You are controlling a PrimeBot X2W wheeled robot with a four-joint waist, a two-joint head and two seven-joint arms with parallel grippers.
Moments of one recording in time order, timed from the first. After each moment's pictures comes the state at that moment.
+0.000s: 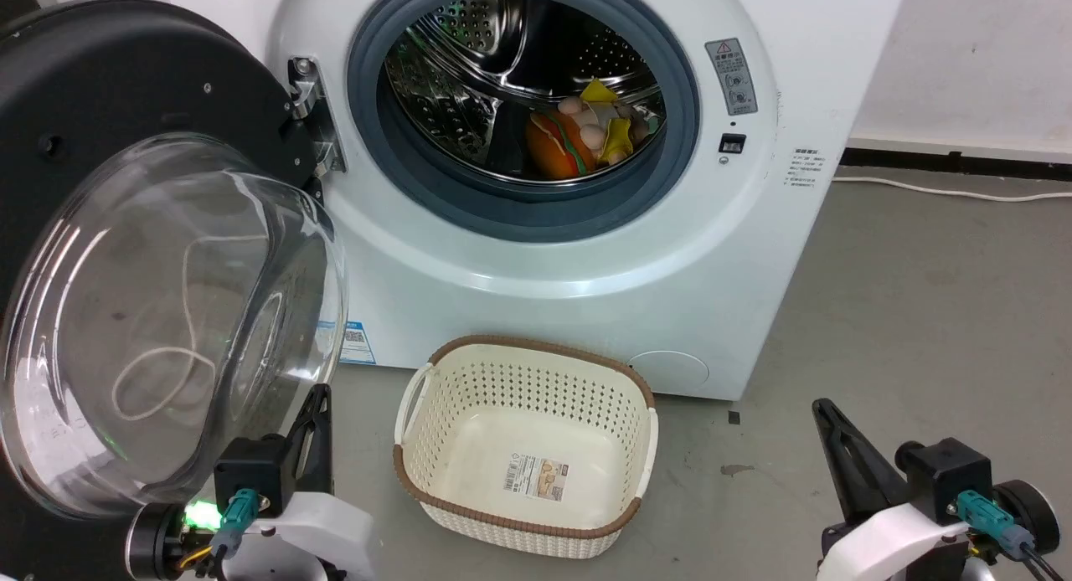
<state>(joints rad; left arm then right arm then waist) -0.01 0.05 0.00 0.00 0.00 0.01 0.00 0.01 -0.05 0.00 0.00 0.00 0.13 0.00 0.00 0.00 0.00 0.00</state>
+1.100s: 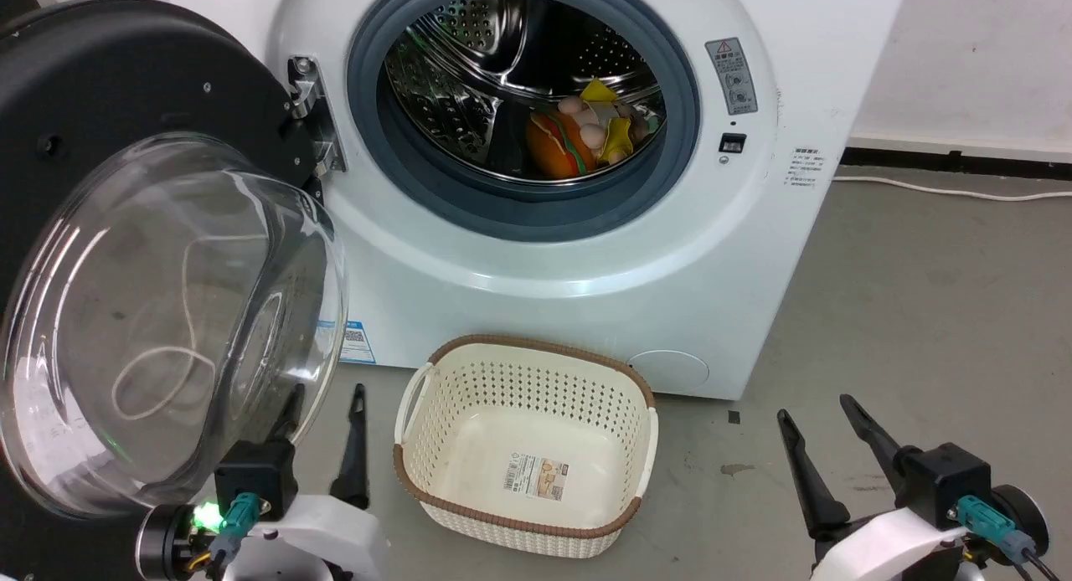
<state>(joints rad) -0.01 0.05 -0.02 0.01 -0.04 0.01 -0.02 0.02 -0.05 0.01 0.02 0.04 0.13 -0.02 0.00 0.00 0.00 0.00</state>
